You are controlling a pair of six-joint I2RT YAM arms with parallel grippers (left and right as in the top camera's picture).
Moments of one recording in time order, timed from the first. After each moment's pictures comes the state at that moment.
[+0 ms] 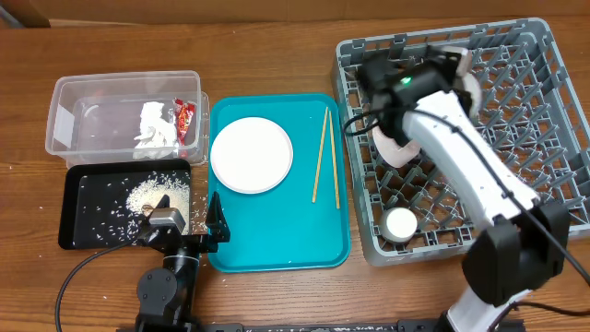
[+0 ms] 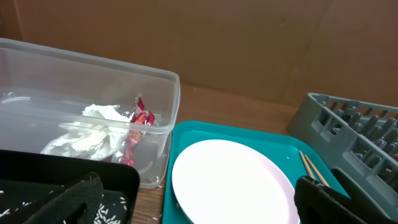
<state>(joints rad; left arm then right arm) -0.12 0.02 0.01 -0.07 -0.08 -0.26 0.38 1.86 1.68 -1.42 1.12 0.85</state>
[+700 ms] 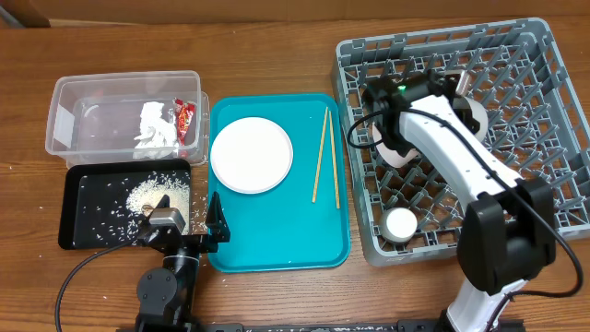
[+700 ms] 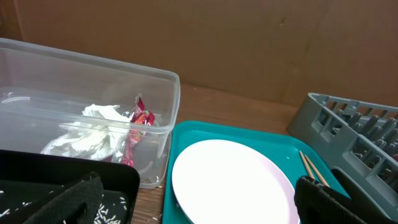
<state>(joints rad) -0.12 0.02 0.01 -0.07 -0.08 -0.26 0.36 1.92 1.55 -1.45 1.14 0.86</state>
